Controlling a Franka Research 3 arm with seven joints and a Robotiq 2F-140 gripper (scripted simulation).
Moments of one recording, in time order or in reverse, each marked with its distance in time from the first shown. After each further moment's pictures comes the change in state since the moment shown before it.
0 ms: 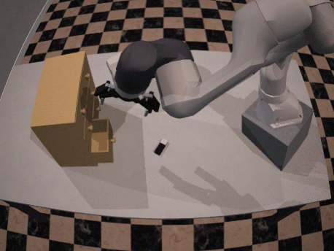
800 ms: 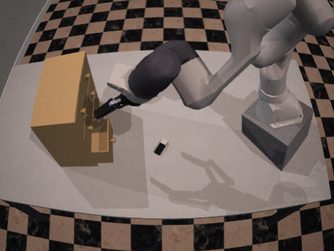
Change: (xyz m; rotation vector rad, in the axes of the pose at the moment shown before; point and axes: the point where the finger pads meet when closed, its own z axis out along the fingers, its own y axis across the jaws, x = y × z) arm -0.011 -0.016 0.026 0.206 0.000 -0.675
